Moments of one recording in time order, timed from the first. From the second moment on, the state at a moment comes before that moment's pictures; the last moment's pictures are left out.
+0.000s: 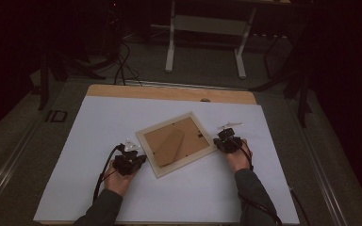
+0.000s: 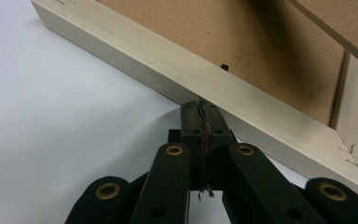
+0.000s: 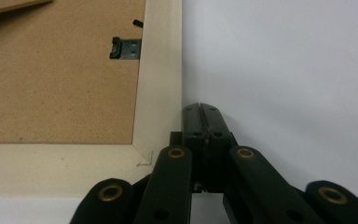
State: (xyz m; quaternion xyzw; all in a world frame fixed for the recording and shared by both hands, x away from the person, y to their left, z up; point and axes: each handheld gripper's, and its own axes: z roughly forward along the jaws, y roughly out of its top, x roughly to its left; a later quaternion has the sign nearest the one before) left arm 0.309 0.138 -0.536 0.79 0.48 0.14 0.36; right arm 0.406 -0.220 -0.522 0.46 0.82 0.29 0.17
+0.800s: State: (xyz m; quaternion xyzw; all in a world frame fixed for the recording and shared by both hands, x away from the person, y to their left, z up) left arm 0.316 0.135 -0.535 0.80 0.47 0.14 0.35; right arm 0.382 -0.230 -0.522 0.48 0.81 0.30 0.16
